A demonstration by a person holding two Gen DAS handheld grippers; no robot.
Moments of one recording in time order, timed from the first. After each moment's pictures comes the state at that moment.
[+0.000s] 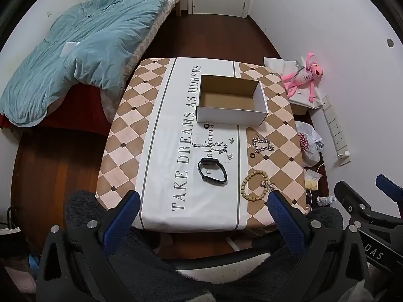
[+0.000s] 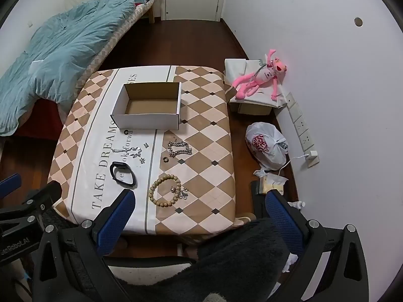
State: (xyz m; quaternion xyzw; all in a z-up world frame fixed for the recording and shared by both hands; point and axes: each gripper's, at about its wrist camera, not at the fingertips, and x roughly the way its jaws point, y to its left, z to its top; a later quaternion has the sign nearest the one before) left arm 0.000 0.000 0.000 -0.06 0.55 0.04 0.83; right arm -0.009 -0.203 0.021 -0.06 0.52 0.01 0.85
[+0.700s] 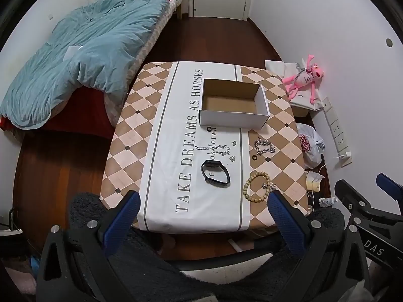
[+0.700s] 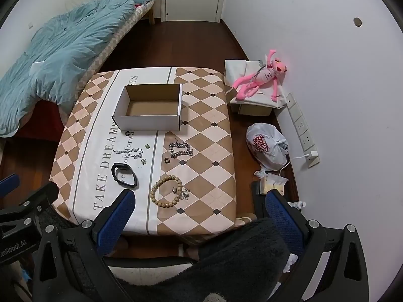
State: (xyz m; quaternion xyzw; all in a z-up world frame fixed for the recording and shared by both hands) left arm -0.001 0.003 0.006 -0.06 0.54 0.05 0.84; right arm -0.012 -0.202 0.022 -0.06 0.52 0.01 0.85
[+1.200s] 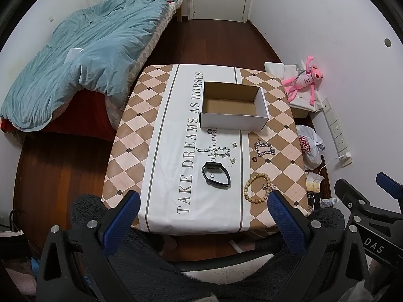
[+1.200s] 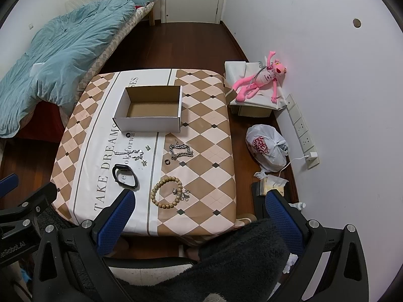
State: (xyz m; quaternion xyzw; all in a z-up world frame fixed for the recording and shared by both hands) left arm 0.002 0.004 0.013 -0.06 0.54 0.05 0.84; right arm -0.012 -0.203 0.027 -0.06 0.52 0.01 0.85
